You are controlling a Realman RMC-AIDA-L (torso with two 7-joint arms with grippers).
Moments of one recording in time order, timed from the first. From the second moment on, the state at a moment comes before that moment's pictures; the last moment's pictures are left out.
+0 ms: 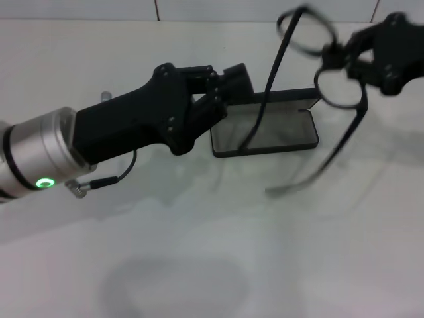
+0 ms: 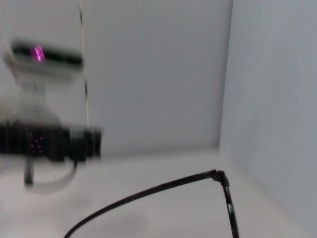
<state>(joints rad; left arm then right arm) -0.40 -2.09 1.35 0.68 1.06 1.68 -1.28 0.50 2.02 -0.93 -1.24 -1.80 -1.62 1.65</state>
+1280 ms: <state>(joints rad) -0.58 -2.09 1.38 0.56 1.07 1.70 -1.27 0.55 2.02 -0.93 -0.90 -1.60 -1.72 1.40</state>
